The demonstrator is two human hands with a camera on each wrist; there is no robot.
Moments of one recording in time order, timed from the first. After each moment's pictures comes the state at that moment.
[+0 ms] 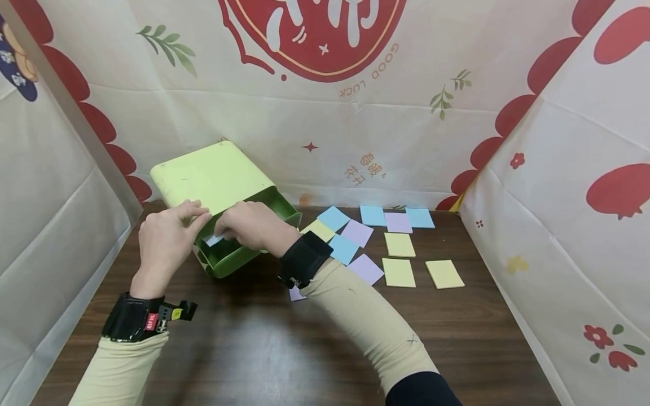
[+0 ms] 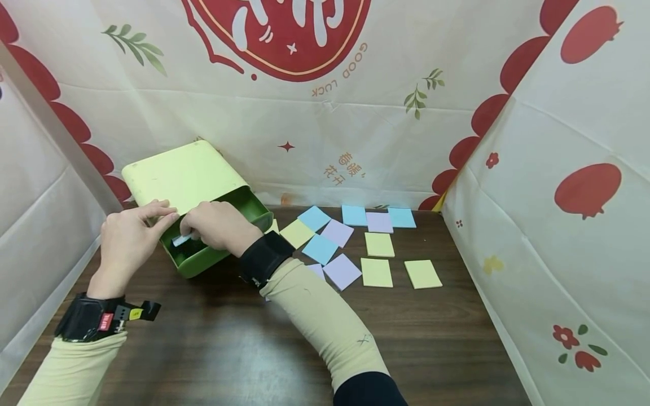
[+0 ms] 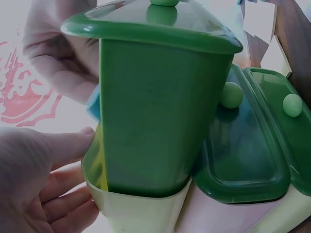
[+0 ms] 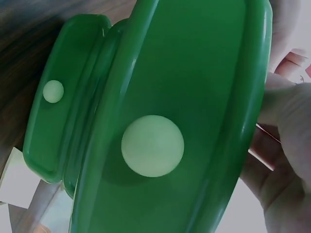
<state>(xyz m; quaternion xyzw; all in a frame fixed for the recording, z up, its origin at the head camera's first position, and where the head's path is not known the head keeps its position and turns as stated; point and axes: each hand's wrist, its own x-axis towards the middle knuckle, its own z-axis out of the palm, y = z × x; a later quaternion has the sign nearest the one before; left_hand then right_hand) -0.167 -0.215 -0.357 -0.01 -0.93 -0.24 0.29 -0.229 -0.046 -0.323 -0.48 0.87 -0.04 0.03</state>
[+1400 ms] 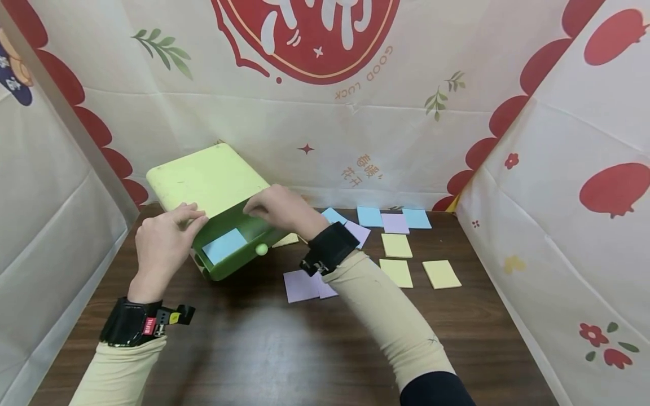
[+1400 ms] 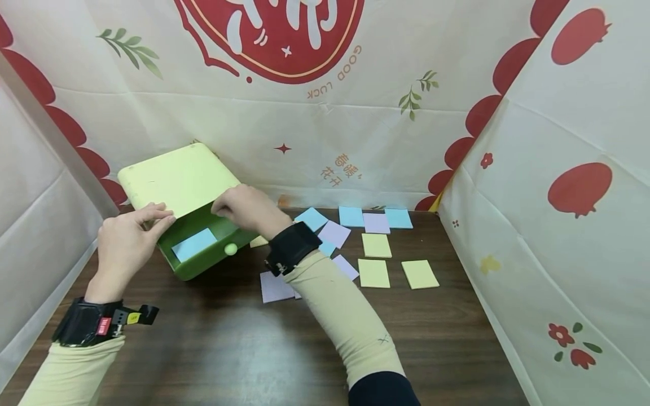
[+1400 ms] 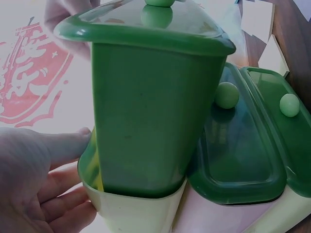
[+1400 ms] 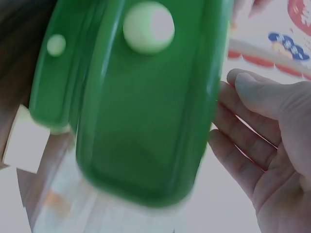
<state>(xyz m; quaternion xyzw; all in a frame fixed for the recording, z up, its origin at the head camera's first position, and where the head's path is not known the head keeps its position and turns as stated) -0.166 -0.211 -0.359 0.00 -0.92 -0.25 0.29 -0.259 0.010 -0.312 -0.45 0.88 -0.13 0.01</state>
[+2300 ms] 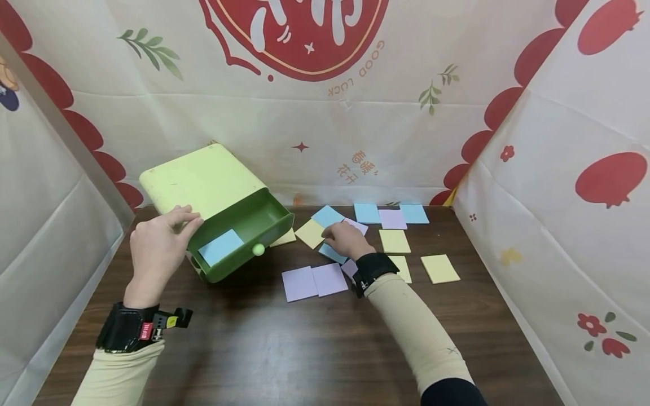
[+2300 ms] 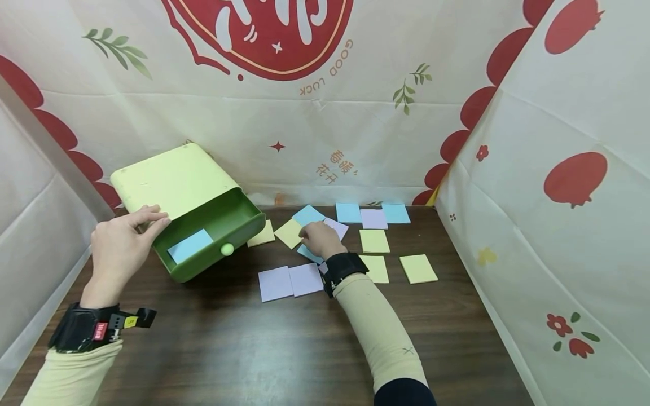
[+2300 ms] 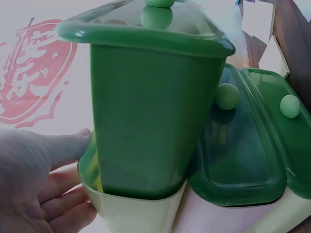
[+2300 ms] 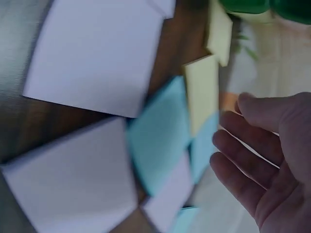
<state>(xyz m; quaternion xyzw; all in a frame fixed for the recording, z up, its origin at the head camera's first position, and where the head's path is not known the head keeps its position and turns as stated) -0.167 -0.209 -0.361 0.00 -0.92 -0.25 0.30 -0.287 0.144 -0.450 -0.19 0.97 -0.13 0.08</state>
